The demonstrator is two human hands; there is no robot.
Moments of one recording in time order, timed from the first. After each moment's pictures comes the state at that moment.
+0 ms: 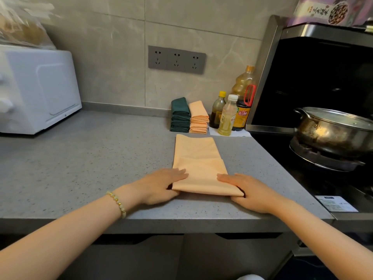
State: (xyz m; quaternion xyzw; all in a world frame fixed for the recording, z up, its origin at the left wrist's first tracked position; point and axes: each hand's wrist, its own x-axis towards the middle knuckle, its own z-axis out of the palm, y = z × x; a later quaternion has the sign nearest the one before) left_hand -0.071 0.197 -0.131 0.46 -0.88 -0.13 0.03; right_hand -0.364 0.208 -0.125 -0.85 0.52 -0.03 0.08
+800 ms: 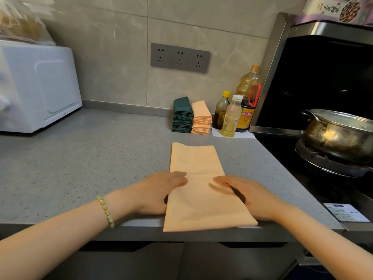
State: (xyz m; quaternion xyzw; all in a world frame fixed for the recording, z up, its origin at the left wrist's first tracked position) left_hand -0.063 0.204 -0.129 0.42 -0.90 -0.07 0.04; right_hand -0.352 0.207 -0.120 -0.87 0.49 -0.06 0.09
